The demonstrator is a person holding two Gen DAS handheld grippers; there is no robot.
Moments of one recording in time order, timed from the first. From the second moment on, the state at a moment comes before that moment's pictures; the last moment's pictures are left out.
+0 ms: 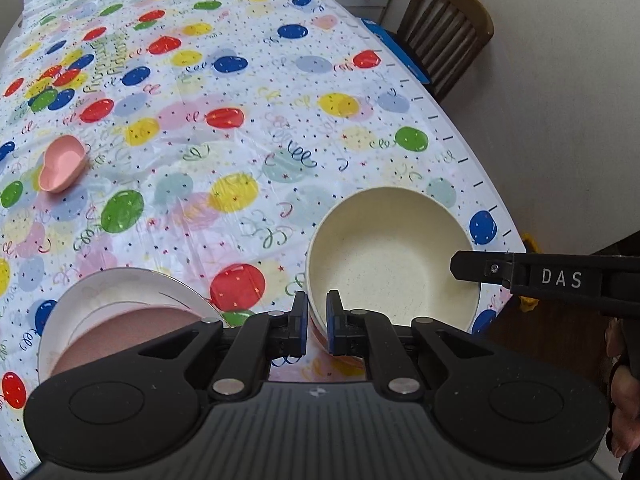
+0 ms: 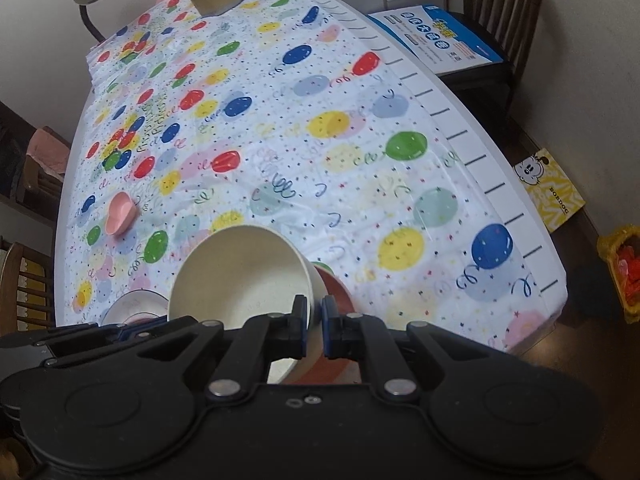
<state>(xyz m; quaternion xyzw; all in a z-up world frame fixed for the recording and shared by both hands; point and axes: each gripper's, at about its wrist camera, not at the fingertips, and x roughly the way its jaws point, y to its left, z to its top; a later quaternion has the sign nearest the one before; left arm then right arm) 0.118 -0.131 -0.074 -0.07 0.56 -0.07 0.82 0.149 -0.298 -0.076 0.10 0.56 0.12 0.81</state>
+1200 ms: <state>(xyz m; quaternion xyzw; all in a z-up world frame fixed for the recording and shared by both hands) 0.117 -0.125 -0.059 -0.08 0.55 -0.10 0.83 0.151 -0.294 -0.070 0.08 0.56 0.13 0.82</state>
